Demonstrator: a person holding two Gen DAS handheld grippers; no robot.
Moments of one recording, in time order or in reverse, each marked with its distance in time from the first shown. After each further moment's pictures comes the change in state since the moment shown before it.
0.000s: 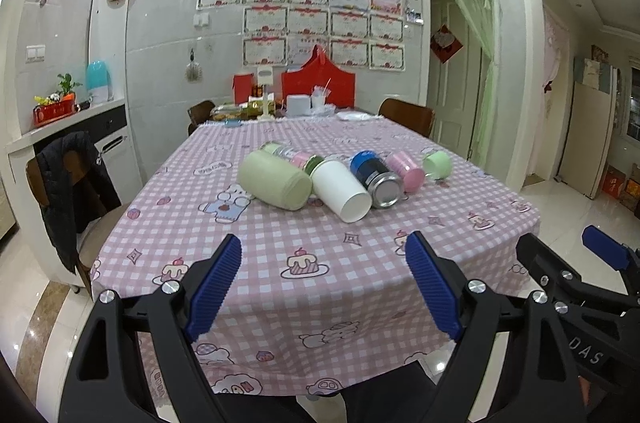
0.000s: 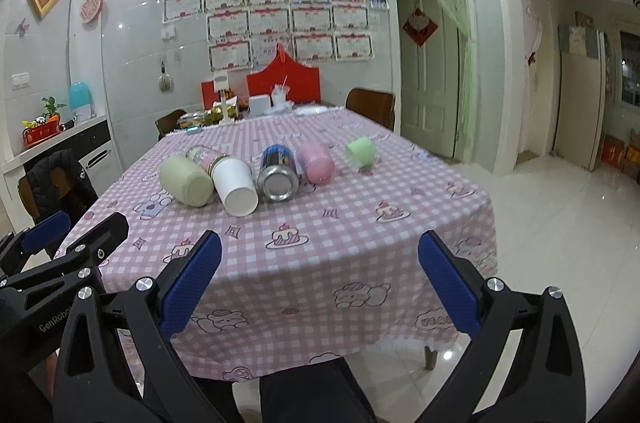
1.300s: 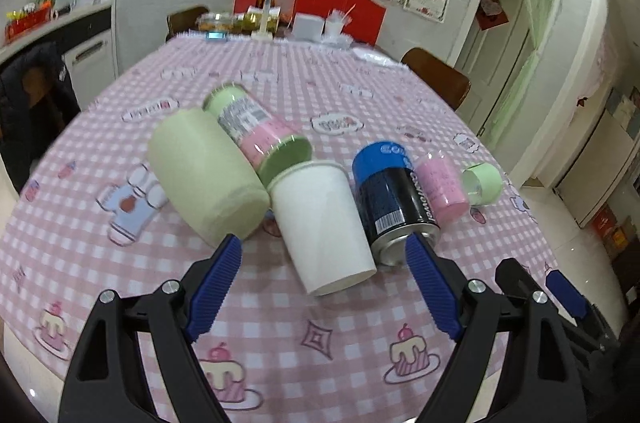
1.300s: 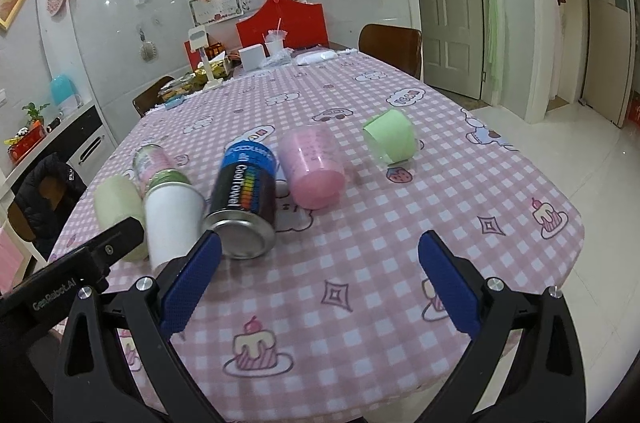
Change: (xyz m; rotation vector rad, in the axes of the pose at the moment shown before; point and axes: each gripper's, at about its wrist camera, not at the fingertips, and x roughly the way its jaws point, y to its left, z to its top) left arm 0.221 -0.012 0.071 -0.235 0.307 -0.037; right arm 0.197 -0.030 0.074 0.070 0.236 0.075
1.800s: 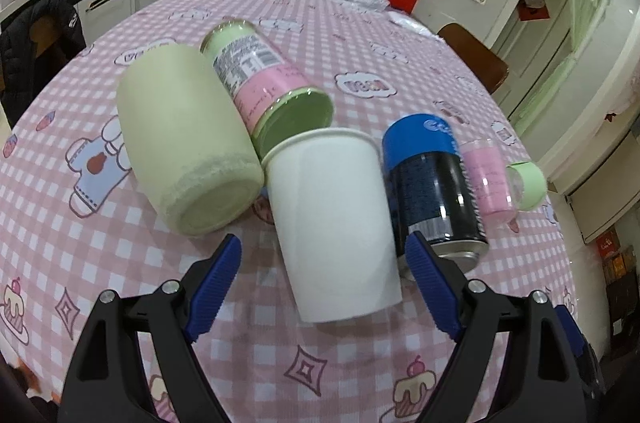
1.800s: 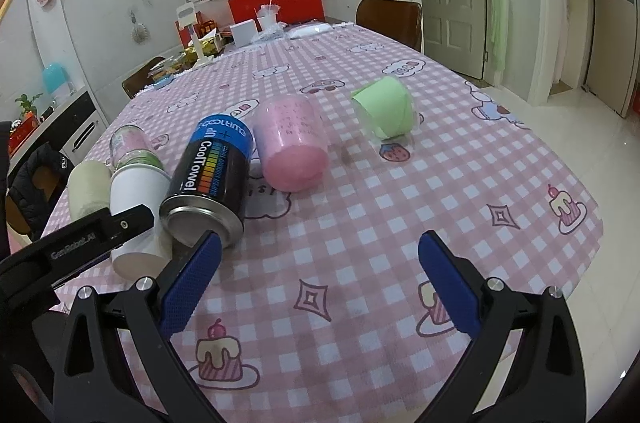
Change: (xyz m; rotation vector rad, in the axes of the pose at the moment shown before) left arm 0.066 0.004 0.005 -0.122 0.142 0.062; right arm 0.034 -0.015 -0.004 0.005 0.084 0.000
